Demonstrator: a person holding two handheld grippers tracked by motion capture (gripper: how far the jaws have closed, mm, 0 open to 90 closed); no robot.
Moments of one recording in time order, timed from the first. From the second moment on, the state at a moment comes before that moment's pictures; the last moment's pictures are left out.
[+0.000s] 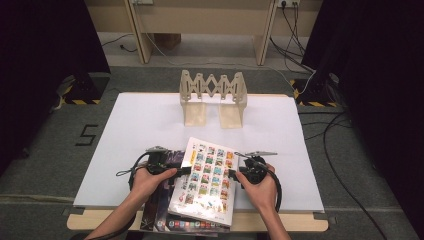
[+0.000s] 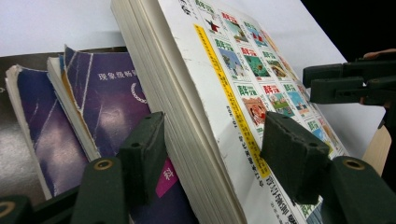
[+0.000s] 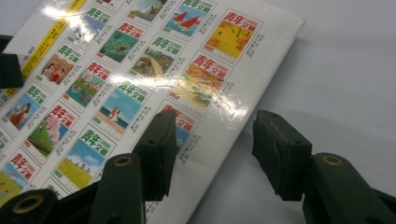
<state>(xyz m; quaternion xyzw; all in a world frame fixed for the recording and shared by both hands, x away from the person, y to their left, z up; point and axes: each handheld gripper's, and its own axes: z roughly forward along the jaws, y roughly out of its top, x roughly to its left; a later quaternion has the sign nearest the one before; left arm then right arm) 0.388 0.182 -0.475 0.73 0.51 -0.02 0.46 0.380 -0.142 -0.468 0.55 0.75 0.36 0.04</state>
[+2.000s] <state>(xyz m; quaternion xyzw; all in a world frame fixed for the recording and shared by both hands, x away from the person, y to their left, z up) 0.372 0.215 -0.484 0.69 0.54 -0.17 0.46 0.459 -0.124 -0.463 0.57 0.72 0.39 -0.06</state>
